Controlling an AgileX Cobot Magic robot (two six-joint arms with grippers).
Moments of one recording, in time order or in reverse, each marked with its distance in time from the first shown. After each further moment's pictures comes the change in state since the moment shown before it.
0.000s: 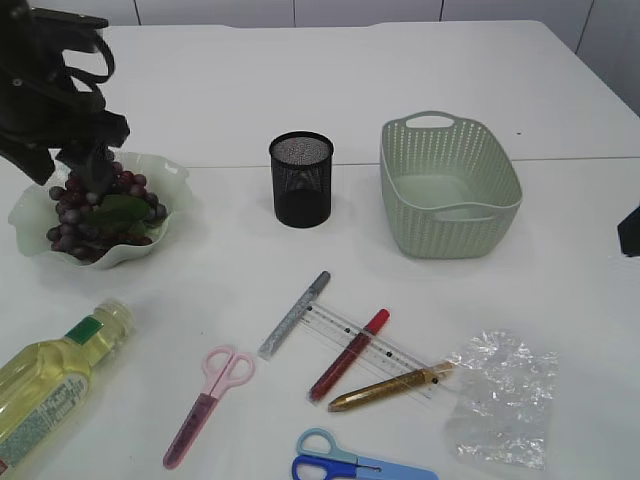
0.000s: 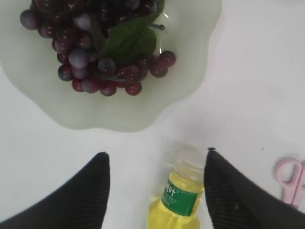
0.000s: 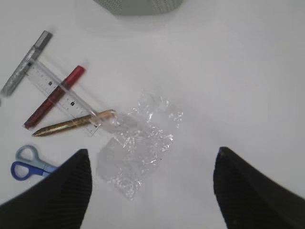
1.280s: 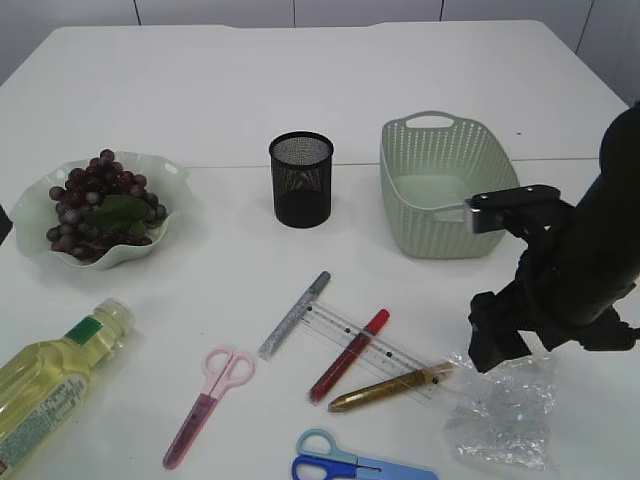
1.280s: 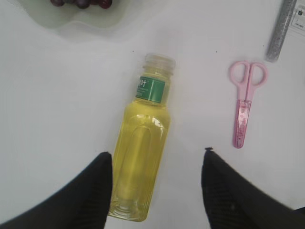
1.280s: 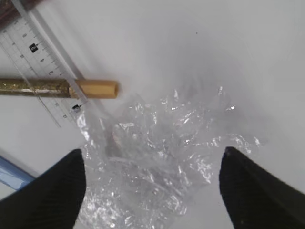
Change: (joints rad) left arm 0.000 -0.522 0.423 -0.126 0.003 0.081; right arm 0.217 0.576 -0.007 -0.015 -0.219 -0.141
